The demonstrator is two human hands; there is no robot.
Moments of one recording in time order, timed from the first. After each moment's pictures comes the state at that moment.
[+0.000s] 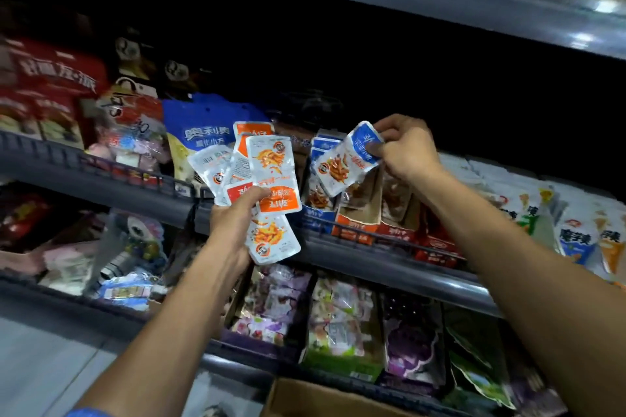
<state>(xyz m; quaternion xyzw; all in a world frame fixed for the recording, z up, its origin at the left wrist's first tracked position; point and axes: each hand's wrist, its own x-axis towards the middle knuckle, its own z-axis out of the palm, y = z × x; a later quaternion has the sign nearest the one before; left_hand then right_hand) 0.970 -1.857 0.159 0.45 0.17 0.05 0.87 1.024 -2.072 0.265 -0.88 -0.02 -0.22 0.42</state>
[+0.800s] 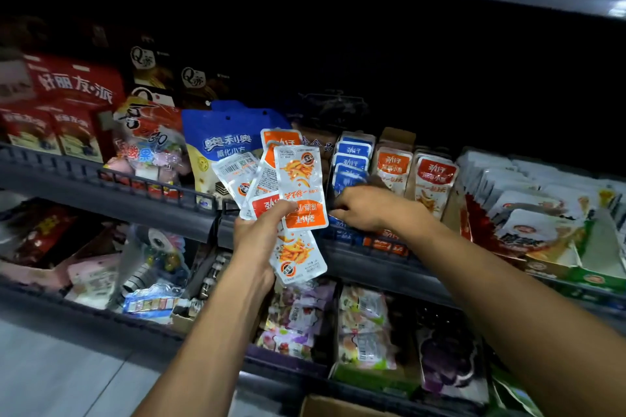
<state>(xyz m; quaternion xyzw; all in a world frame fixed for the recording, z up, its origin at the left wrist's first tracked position) 0.978 -1.847 0.154 0.47 0.17 0.04 0.87 1.050 -2.012 0.200 -0.98 -0.17 0.09 -0.03</state>
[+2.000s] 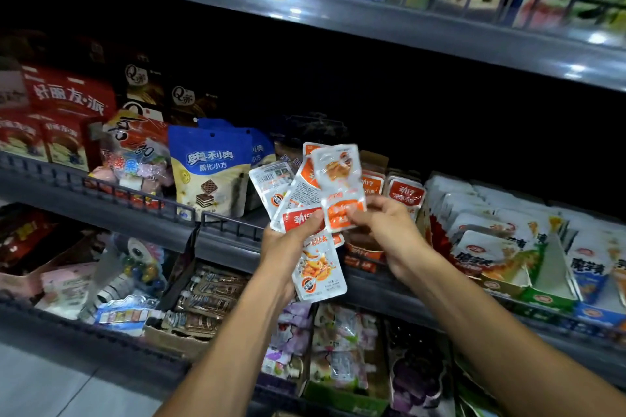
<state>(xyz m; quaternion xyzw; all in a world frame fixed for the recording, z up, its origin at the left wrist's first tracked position) 0.971 -1.910 0.165 0.46 0.09 0.00 0.89 0.986 -2.054 0.214 -0.75 0.04 -0.02 0.66</state>
